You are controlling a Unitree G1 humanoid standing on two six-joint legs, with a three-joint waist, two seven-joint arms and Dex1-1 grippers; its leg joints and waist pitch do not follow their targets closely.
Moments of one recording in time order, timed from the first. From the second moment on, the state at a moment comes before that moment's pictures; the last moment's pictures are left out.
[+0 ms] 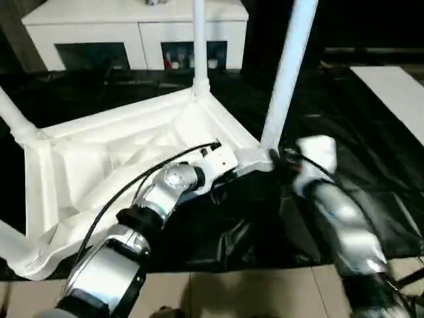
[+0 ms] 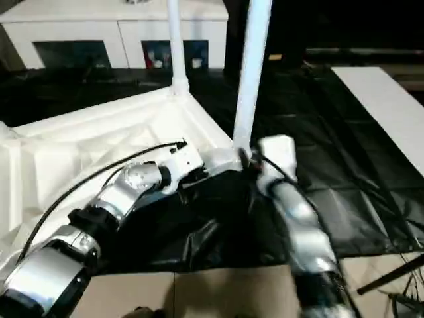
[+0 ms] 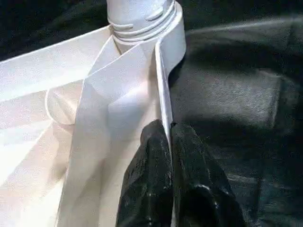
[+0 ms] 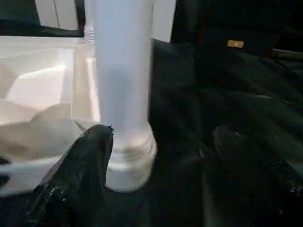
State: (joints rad) left arm -0.78 0.12 -0.32 0.90 0.17 -0.06 -0.66; right arm -0.25 -0.20 -0.01 0.07 0.07 0.27 0.20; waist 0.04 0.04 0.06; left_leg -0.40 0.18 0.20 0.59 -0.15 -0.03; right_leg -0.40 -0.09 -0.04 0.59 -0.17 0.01
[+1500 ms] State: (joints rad) left arm -0.32 0.75 -0.25 -0.06 0.06 0.65 -1.04; right arm -0.19 -0.50 0.32 -0.28 0.22 0.45 0.86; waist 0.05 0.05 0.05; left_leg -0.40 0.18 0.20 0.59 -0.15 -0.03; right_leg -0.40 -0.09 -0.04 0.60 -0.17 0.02
